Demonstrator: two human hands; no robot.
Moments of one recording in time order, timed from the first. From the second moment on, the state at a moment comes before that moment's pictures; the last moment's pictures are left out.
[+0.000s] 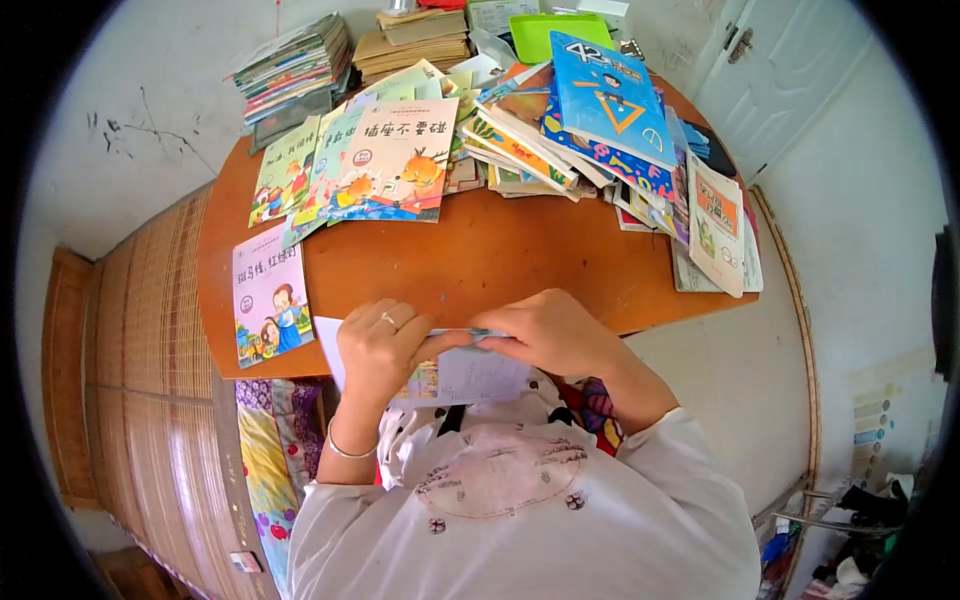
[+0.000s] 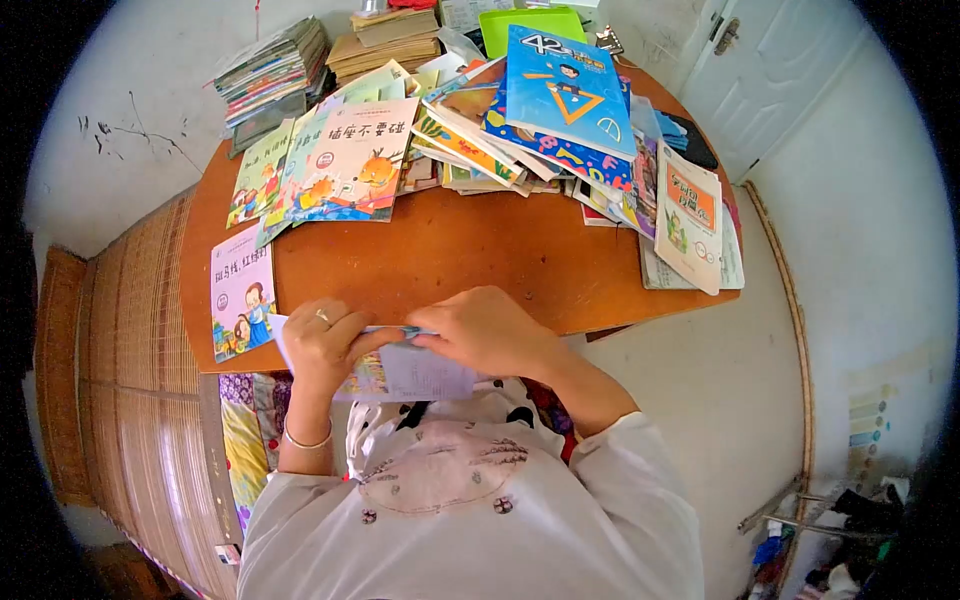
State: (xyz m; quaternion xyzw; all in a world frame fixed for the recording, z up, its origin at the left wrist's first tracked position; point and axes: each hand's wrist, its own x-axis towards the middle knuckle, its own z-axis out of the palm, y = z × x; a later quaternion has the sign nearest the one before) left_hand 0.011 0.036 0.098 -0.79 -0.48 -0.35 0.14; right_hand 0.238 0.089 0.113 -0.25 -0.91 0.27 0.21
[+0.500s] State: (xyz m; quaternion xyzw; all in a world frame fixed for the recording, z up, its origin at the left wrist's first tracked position) left_hand 0.005 0.031 0.081 -0.66 -0.53 -0.53 0.01; right_hand 0.255 0.083 0.080 -0.26 -0.74 0.47 0.42
